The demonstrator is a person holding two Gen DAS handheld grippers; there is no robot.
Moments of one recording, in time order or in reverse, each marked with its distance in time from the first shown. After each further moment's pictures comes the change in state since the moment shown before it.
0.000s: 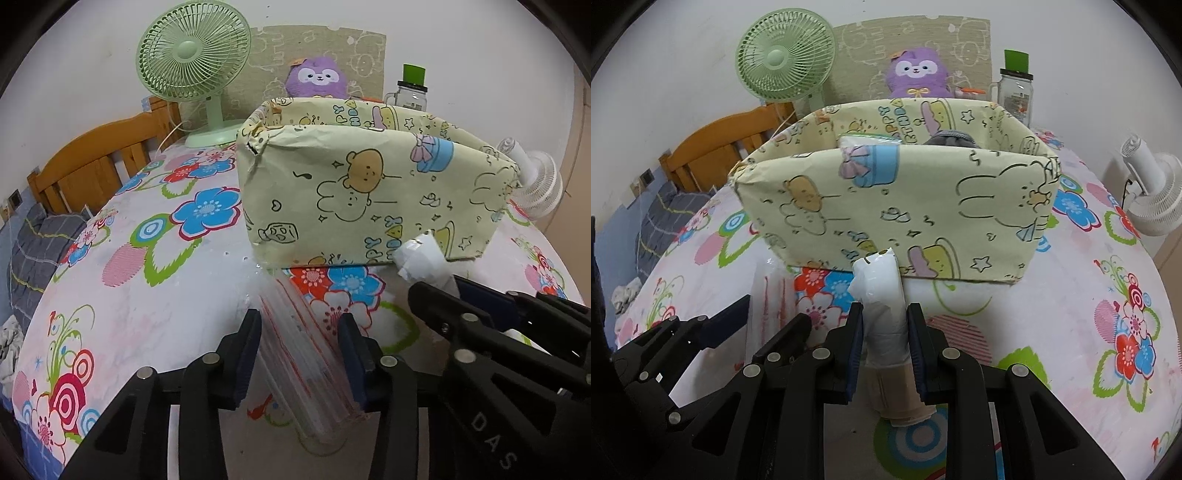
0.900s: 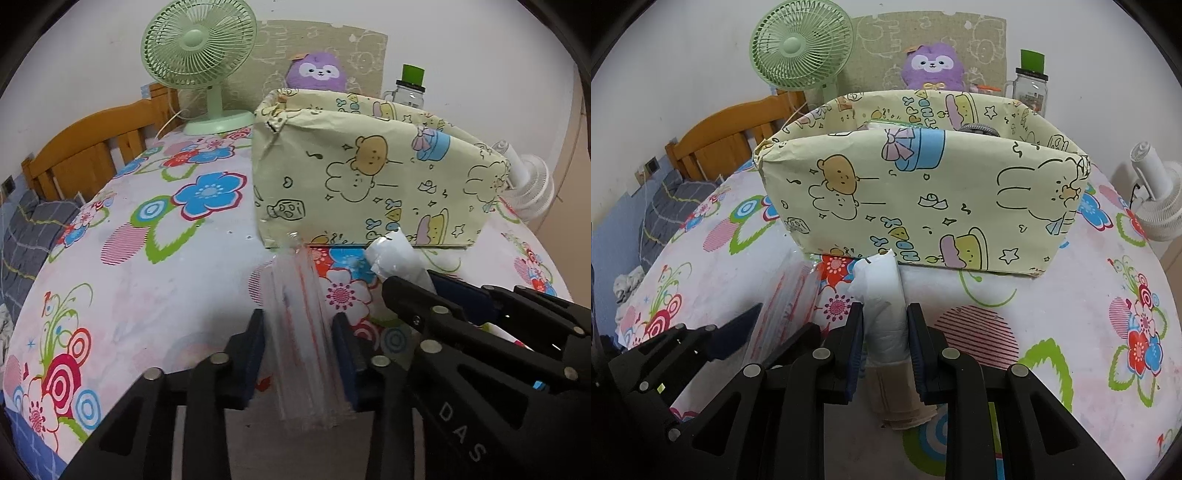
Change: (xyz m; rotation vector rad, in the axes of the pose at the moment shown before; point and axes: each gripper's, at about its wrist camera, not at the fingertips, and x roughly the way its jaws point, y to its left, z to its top) left arm -0.005 0.010 -0.011 -0.031 0.022 -0.057; right arm 0.004 0.016 -0.004 -0.029 0.020 0.009
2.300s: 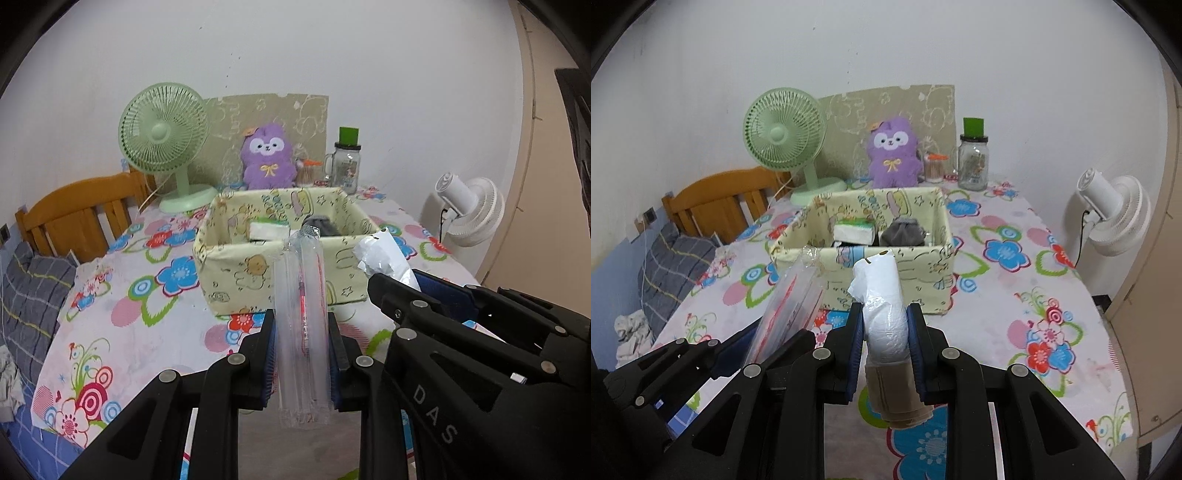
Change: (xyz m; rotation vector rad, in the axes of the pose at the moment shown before) left arm -0.101 -0.062 0.021 0.096 -0.196 -0.064; right arm -0.122 -0.031 0.006 0.066 -0.216 -0.065
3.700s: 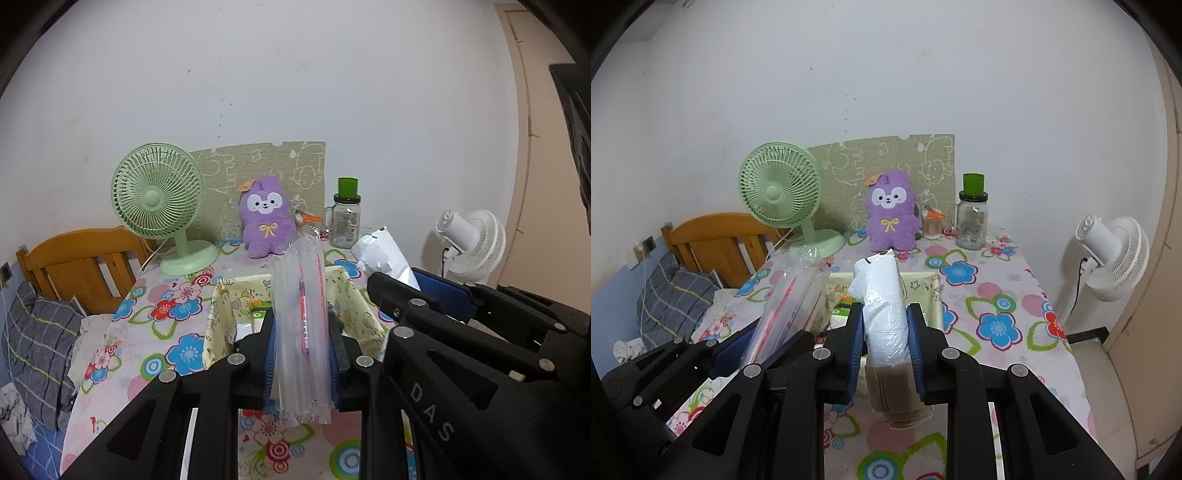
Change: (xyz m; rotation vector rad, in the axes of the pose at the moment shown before) left arm 0.001 0.000 0.080 0.040 -0.109 0.017; right arm -0.001 -0.007 0.084 -0.008 -0.113 -0.003
